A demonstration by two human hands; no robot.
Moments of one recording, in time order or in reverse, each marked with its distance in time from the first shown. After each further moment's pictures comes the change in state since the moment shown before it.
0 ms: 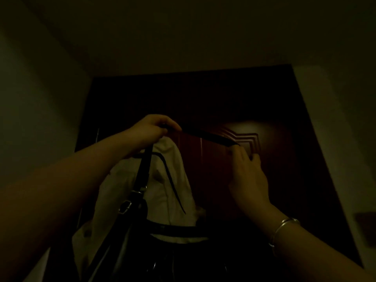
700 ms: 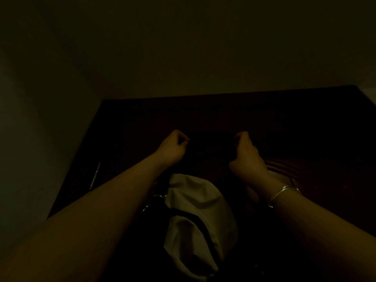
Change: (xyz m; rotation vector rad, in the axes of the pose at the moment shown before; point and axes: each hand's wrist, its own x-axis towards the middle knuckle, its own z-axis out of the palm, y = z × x) left_hand 0.206 -0.143 -0.040 0.088 0.265 0.125; right_hand 0.220 -0.066 0.178 0.445 -0.028 0.032
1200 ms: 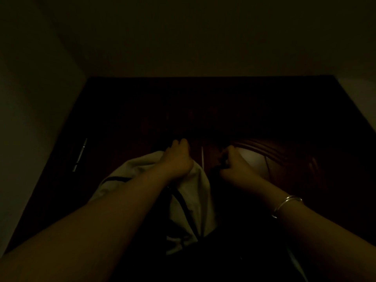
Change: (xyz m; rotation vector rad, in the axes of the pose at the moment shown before) left_hand -0.065 0.011 0.061 0.373 -0.156 -0.048; right_hand -0.063 0.028 -0.020 0.009 -0.328 0.074
